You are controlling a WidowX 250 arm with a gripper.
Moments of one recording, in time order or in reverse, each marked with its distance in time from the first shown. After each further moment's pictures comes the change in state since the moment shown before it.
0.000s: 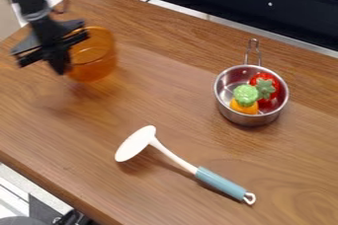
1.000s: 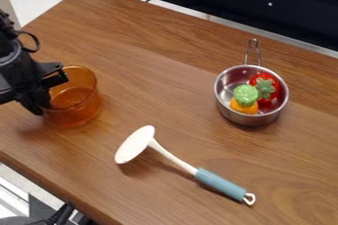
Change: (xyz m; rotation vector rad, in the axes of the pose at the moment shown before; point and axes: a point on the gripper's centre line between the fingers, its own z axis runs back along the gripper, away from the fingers) arm -0.038 0.049 -0.015 -0.011 0.055 -0.164
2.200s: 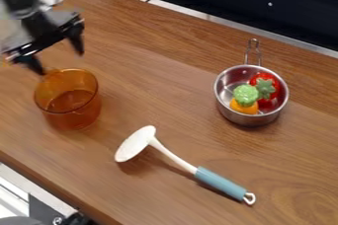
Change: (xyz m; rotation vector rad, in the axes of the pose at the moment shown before) arm 0.032 -0.071 0.043 -0.037 -0.210 0.216
